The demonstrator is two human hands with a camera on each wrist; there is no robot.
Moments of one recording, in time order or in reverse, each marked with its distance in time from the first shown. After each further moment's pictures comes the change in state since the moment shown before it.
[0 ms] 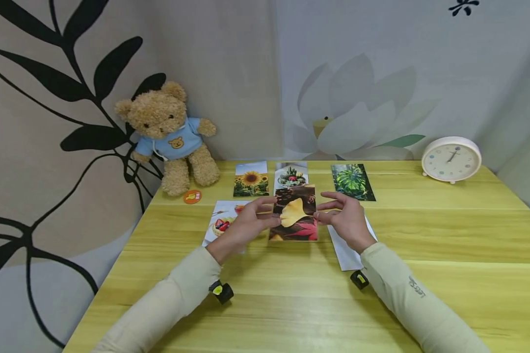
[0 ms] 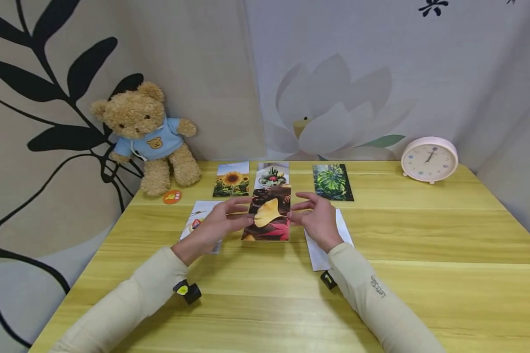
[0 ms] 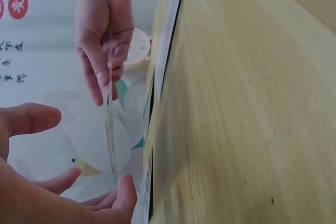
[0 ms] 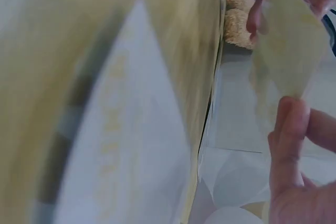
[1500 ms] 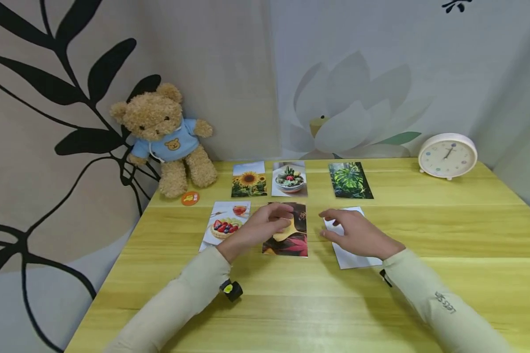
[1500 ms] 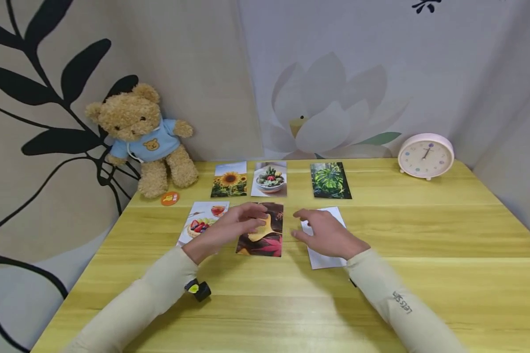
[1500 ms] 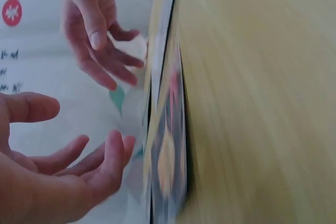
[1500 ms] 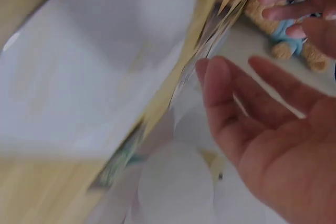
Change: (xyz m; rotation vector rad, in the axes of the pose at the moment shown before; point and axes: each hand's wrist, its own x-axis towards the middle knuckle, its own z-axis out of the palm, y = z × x) left_hand 0.014 -0.001 0.016 0.093 -0.181 0.048; right_hand -0.027 -0.007 -0.030 -0.764 -0.308 -0.331
